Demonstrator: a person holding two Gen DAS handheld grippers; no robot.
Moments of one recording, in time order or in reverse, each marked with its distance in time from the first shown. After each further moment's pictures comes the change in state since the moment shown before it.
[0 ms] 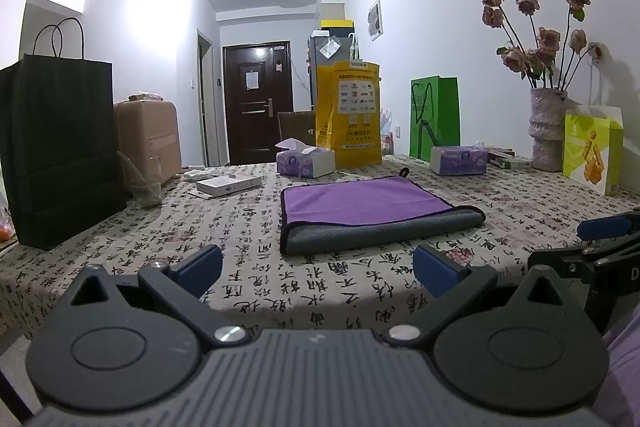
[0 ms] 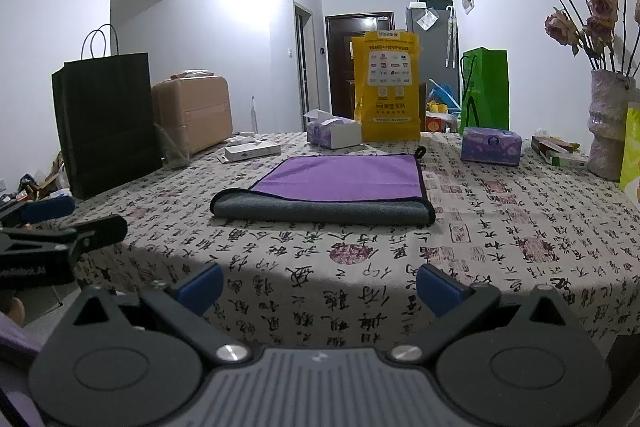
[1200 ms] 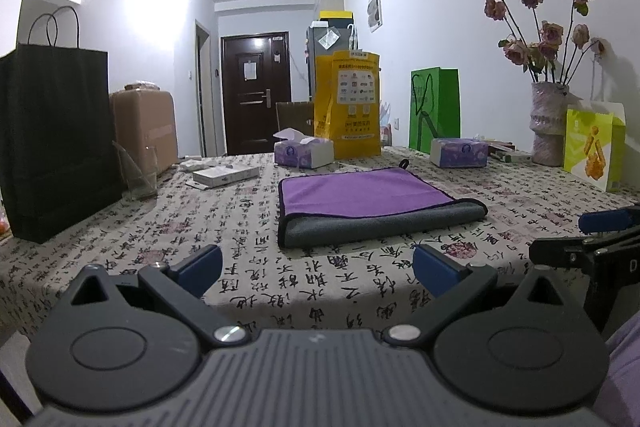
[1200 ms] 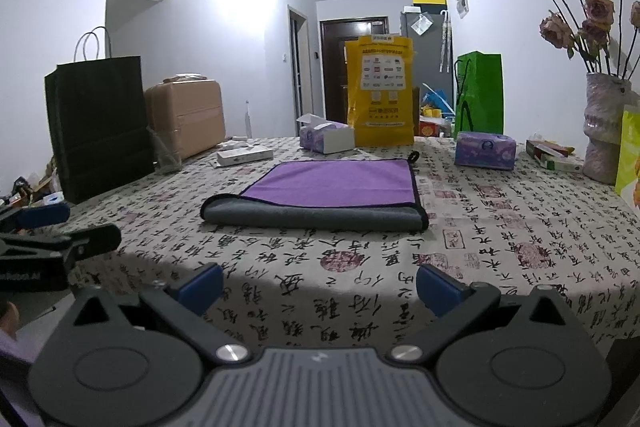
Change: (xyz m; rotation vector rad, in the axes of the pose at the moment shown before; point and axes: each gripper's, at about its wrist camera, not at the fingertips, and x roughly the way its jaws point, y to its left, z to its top) left arm 0.015 0.003 0.000 -0.011 0.036 -0.012; right arm 0.008 -0.004 0.001 0.004 -0.015 -0.022
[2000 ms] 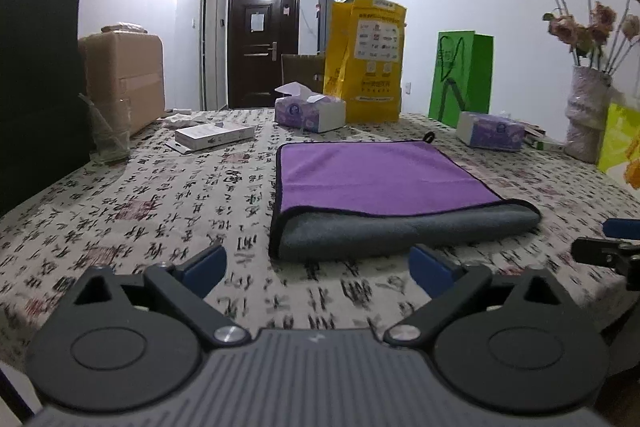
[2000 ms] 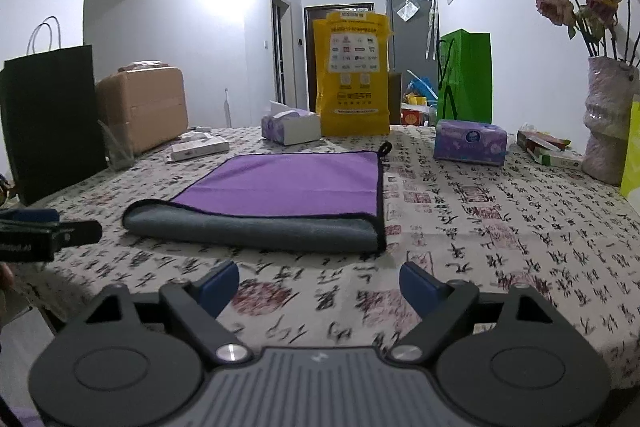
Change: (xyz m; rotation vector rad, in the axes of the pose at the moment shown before) left arm 0.130 0.018 0.019 -0.072 0.145 -0.002; right arm 0.089 -0.062 0.023 0.003 0.040 -0.044
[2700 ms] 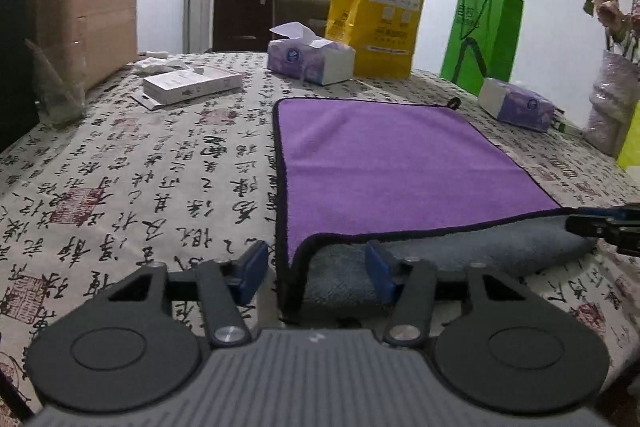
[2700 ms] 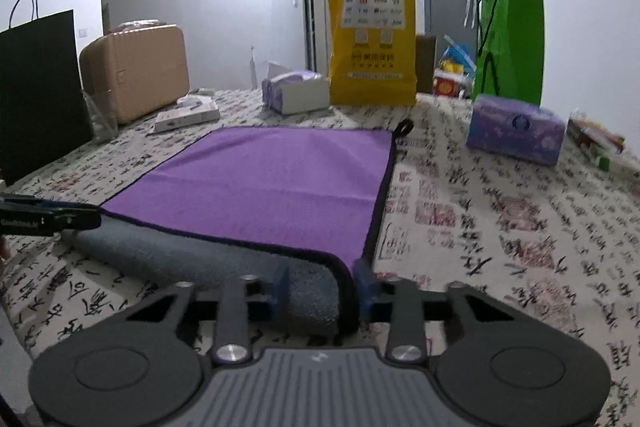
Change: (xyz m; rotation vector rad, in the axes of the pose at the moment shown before) left arm 0.103 0.034 0.024 -0.049 0.179 -0.082; right arm 0.120 -0.047 0.039 -0.050 0.146 0.110
